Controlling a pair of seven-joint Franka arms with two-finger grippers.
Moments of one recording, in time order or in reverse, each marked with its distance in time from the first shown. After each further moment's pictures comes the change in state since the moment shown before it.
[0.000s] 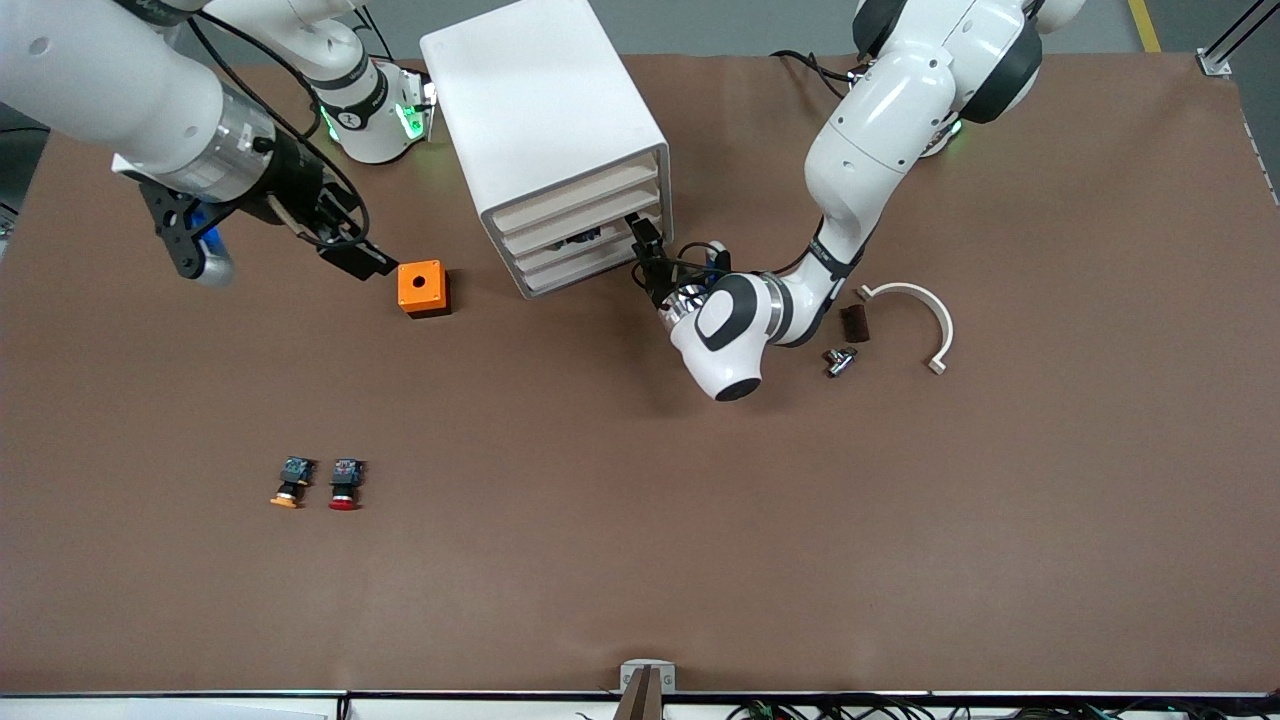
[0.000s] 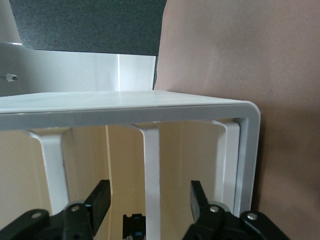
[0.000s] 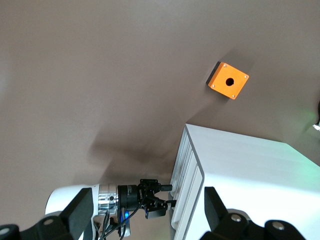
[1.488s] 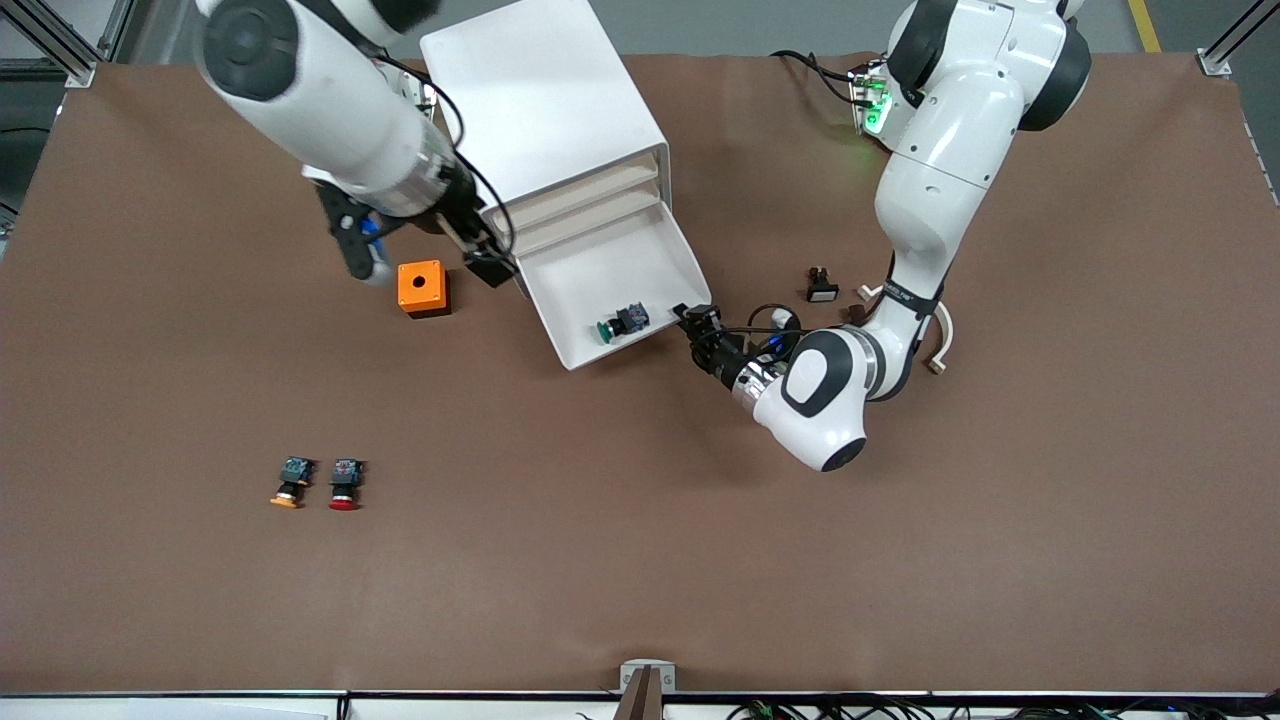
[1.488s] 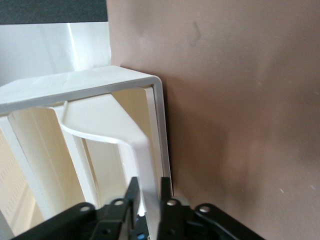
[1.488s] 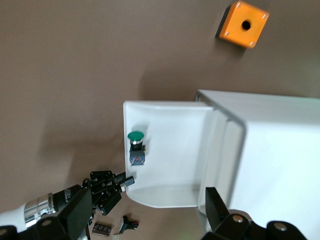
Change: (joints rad) left arm 0.149 0.004 0.109 0.145 0.046 -0.002 0.147; right arm 0.217 0.128 0.000 -0.017 -0.004 0.161 0.315
